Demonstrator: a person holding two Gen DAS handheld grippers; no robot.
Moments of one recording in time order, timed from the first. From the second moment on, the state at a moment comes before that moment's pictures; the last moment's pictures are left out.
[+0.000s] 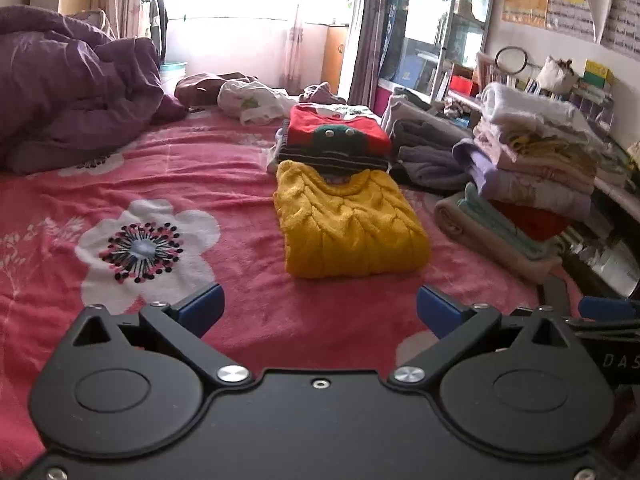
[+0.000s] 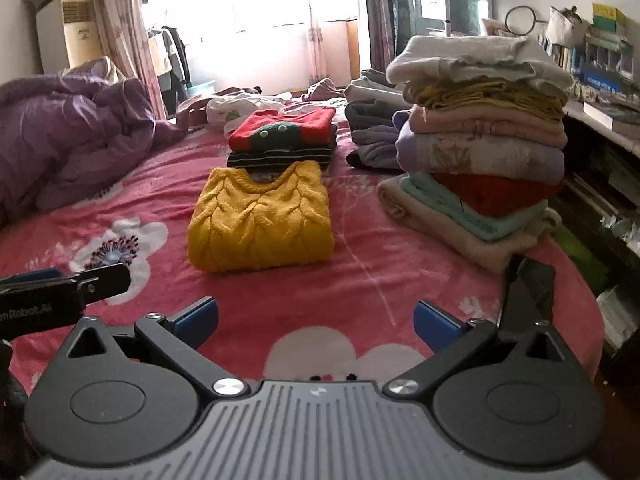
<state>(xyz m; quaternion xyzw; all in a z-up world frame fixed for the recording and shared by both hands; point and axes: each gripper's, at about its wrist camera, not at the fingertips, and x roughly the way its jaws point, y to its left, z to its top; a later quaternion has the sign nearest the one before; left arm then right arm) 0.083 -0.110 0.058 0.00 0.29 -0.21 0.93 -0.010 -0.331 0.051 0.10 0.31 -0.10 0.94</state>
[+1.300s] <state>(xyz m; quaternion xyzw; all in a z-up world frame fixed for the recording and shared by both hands) 0.072 -0.109 0.056 0.02 0.29 -0.21 0.93 -0.011 -0.316 0.049 0.10 0.34 -0.09 0.93</state>
